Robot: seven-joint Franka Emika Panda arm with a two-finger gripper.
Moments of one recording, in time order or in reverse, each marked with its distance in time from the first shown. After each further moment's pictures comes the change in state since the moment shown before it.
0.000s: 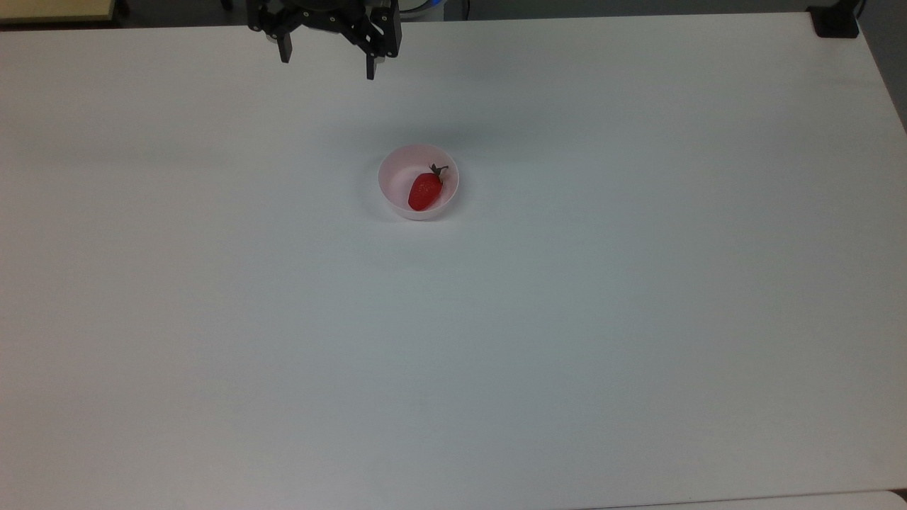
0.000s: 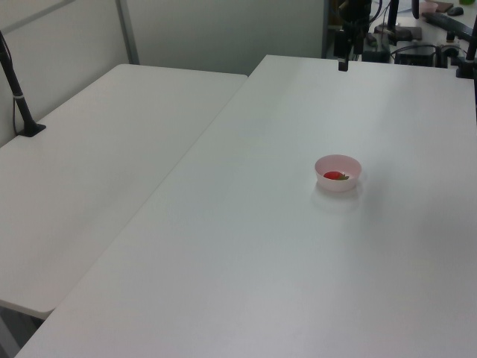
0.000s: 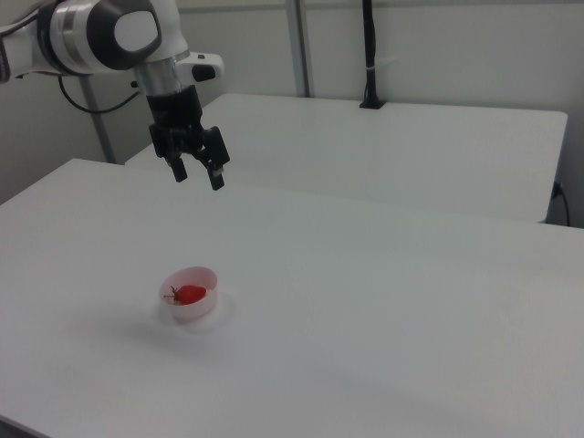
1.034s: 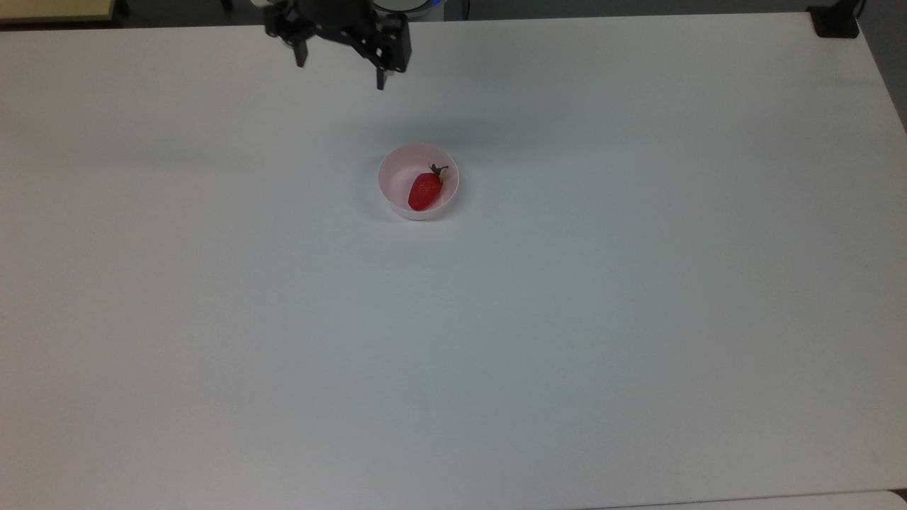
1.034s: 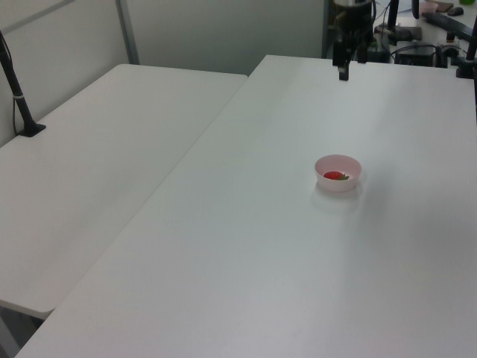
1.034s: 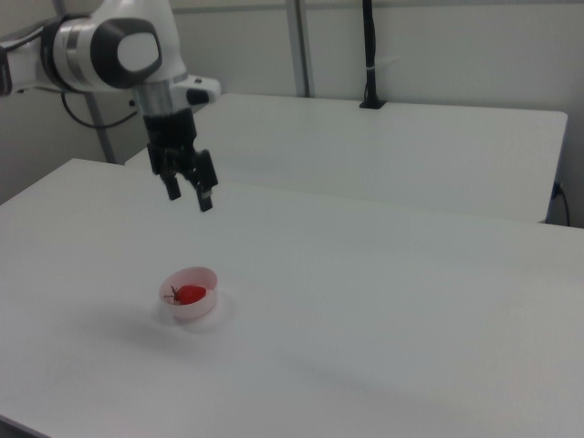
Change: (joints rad) arm 0.011 0.002 0.011 -0.066 0.012 0.002 0.125
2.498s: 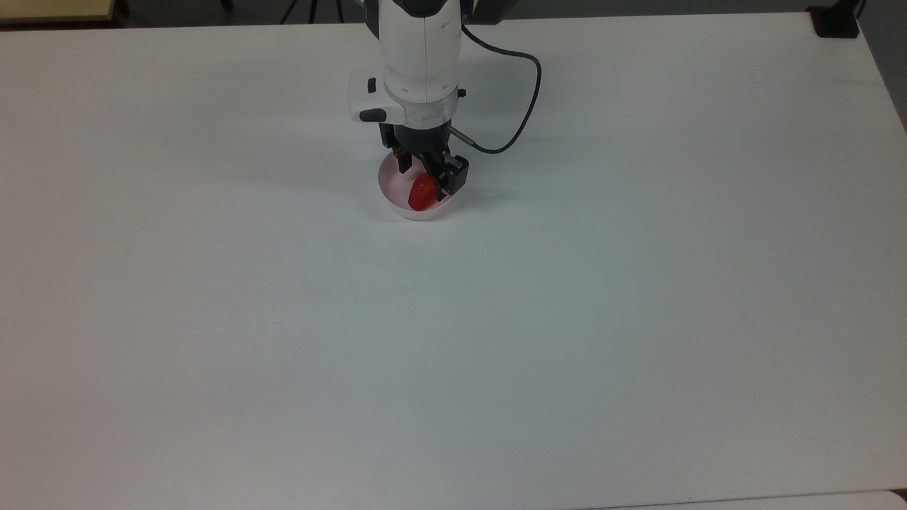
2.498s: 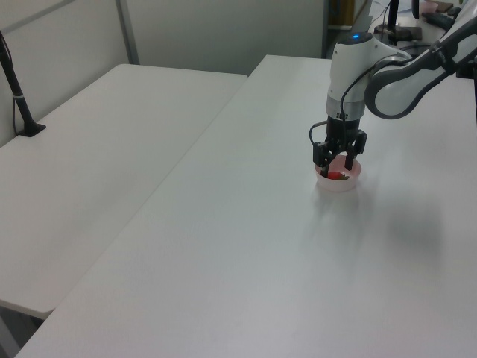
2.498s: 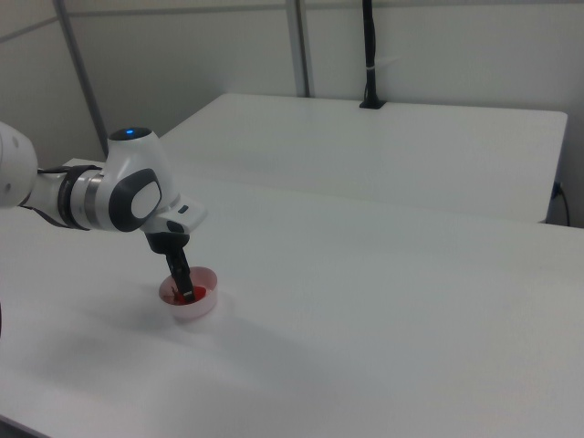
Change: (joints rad) arm 0.105 0.099 0.006 -0.478 0.035 0.705 0.601
